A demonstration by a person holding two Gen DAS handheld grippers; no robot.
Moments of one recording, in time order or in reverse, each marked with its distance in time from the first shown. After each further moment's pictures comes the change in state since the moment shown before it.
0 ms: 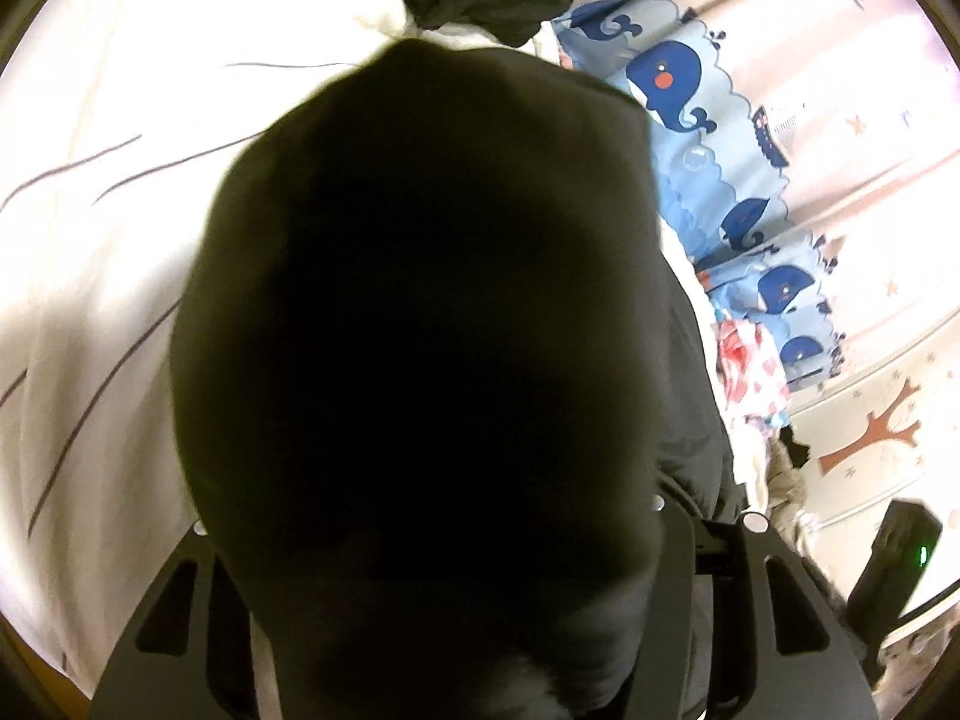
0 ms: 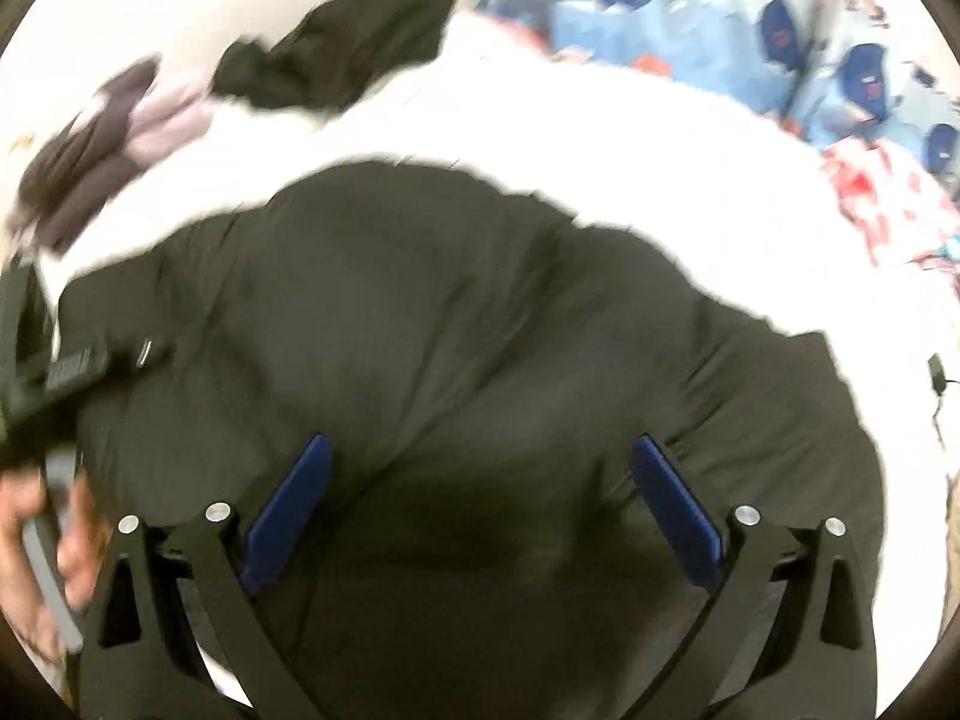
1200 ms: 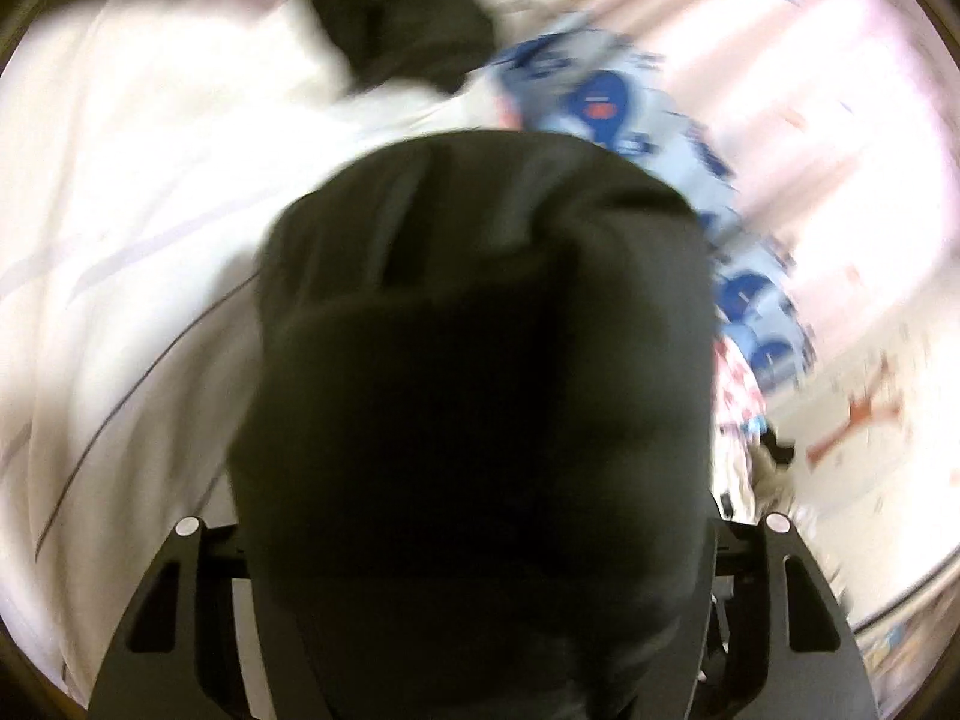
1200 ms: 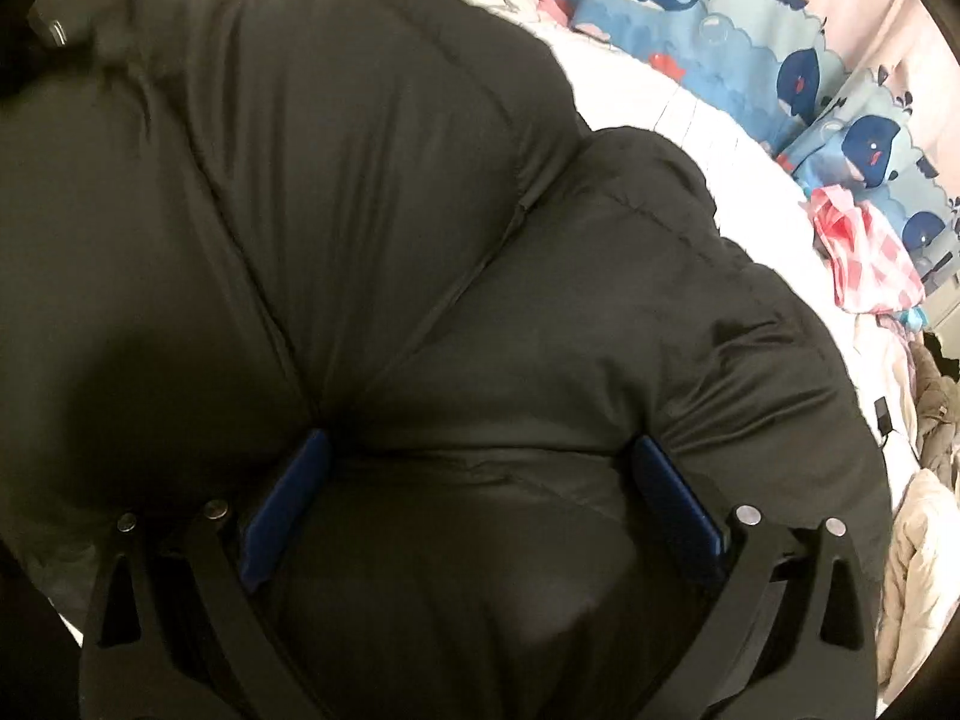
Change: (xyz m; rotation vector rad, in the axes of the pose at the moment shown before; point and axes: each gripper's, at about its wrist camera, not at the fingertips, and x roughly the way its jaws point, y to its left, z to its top) left arm -0.022 -0.046 -0.008 0.192 -0.146 -0.065; right arm 0.069 0.007 -0.054 -0.233 0.106 -0.169
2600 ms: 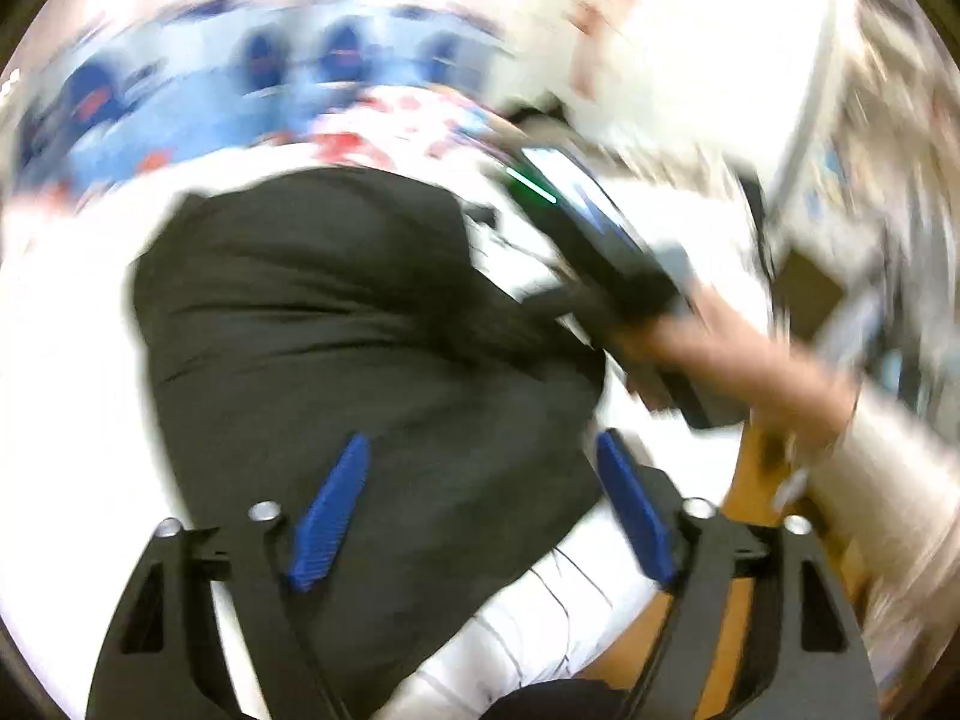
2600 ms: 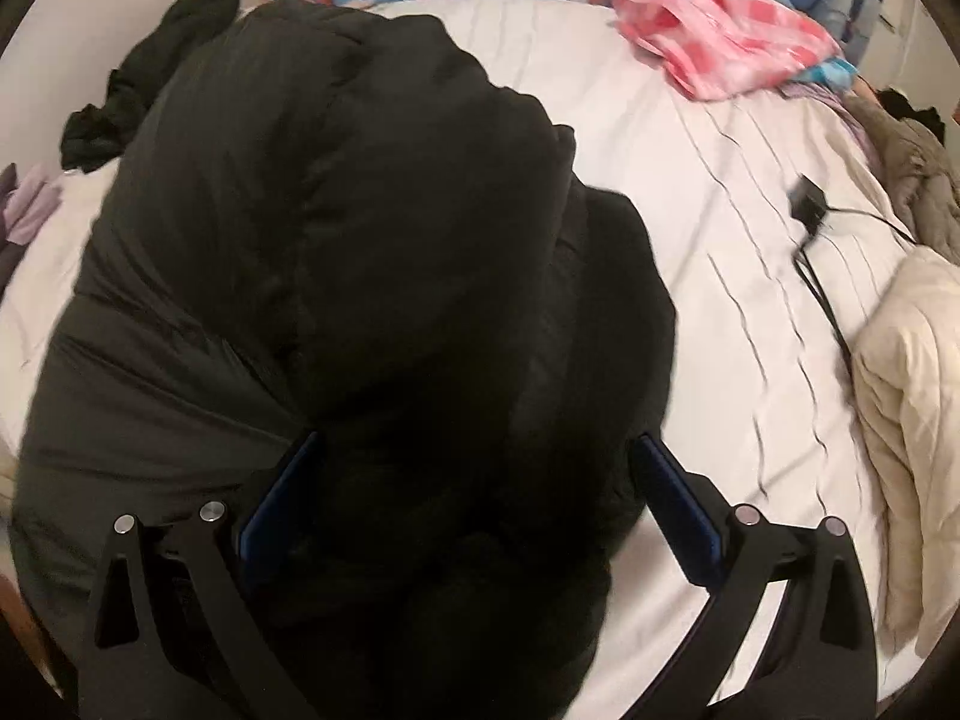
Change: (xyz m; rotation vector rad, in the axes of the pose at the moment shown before) left arm 0.036 -0.273 -0.126 0.798 0.389 -0.334; right arm -0.042 -0.270 -0.091 0.457 0.092 0.100
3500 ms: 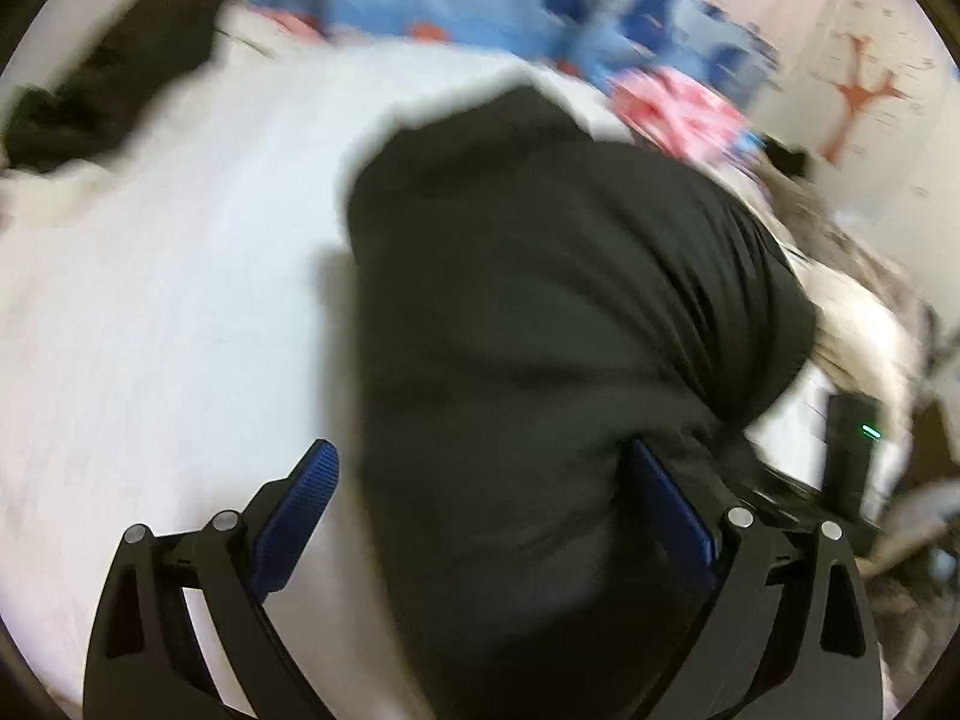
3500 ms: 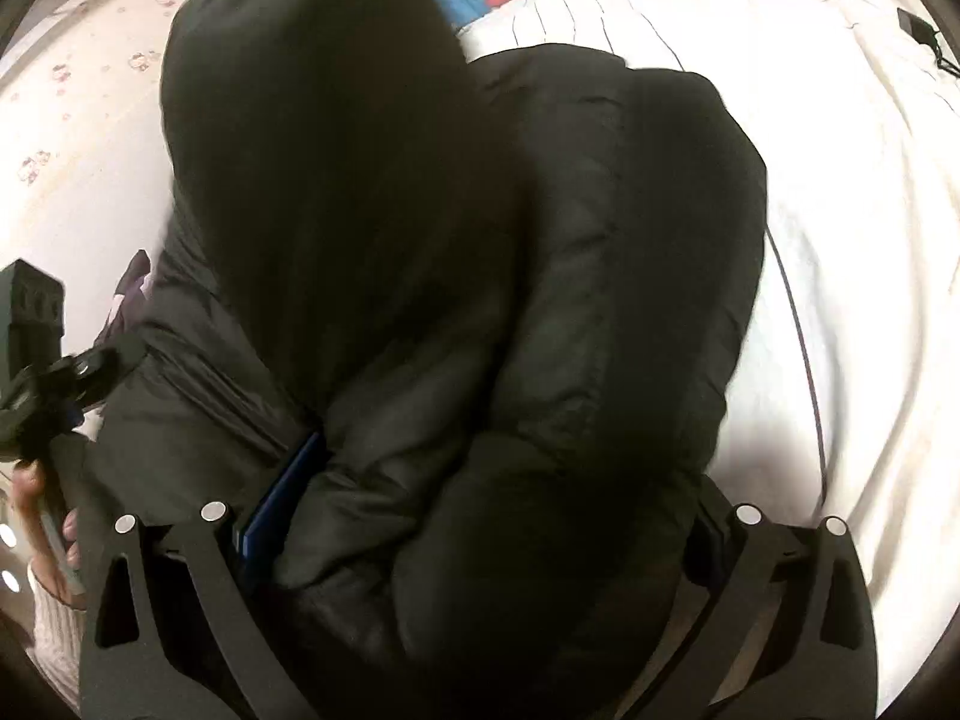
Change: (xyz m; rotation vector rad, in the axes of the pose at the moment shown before) left arm -0.032 0.179 -0.009 -0.345 0.115 0.386; right arm 0.027 0.103 -0.065 0.226 -0.092 0.502
